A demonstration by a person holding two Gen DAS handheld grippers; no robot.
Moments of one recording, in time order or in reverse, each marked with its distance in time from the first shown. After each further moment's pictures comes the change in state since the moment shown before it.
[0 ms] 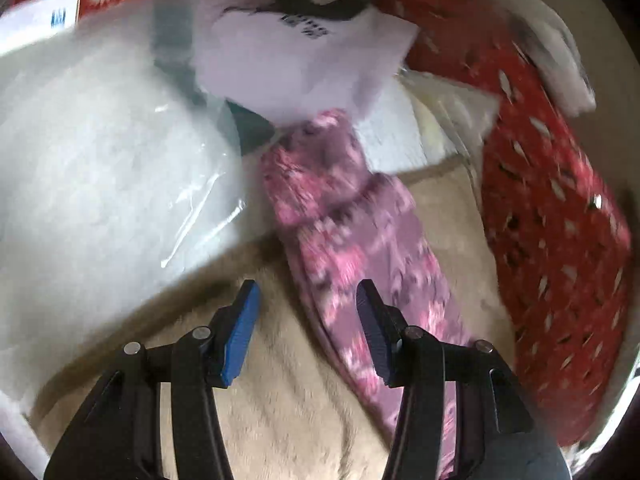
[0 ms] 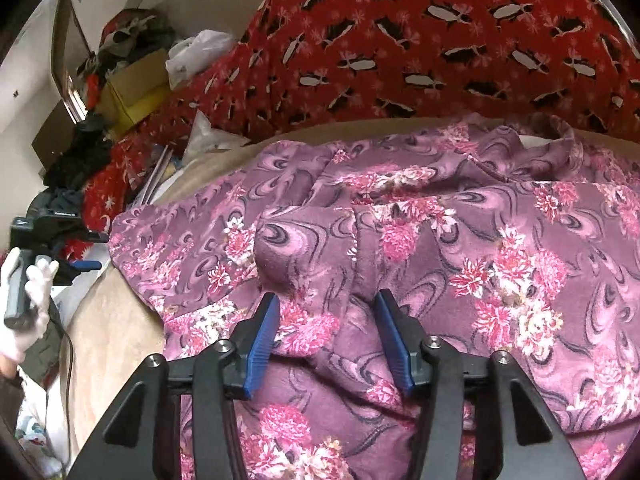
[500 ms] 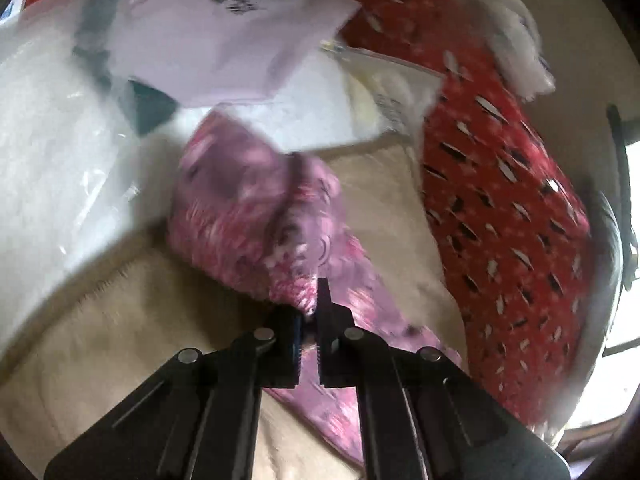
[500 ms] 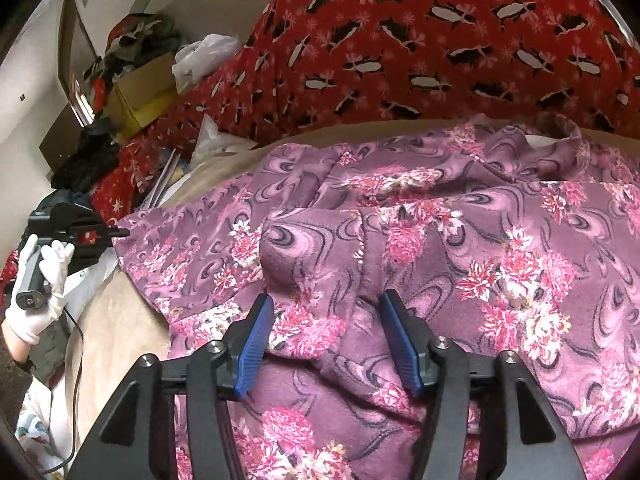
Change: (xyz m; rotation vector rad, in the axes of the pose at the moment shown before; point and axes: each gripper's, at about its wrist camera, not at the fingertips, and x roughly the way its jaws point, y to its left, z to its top) left arm -0.013 -0.053 -0.019 0.062 0.055 -0.177; right arm -0.003 -0.002 0.003 0.008 -0.009 0.039
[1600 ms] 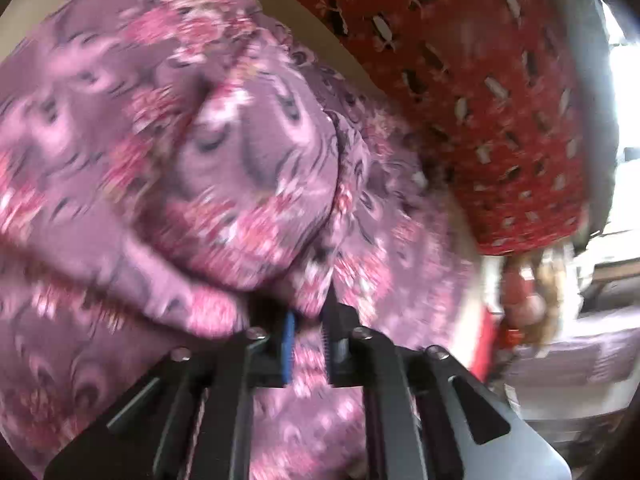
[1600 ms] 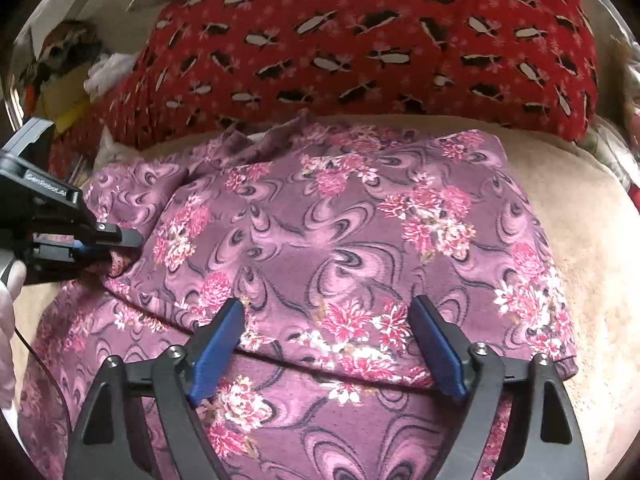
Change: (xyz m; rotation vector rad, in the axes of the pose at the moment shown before) left arm 0.101 -0.187 -0.287 0.314 0.427 -0.136; right arm -0.099 -0.129 -0.025 0.024 0.013 -0.345
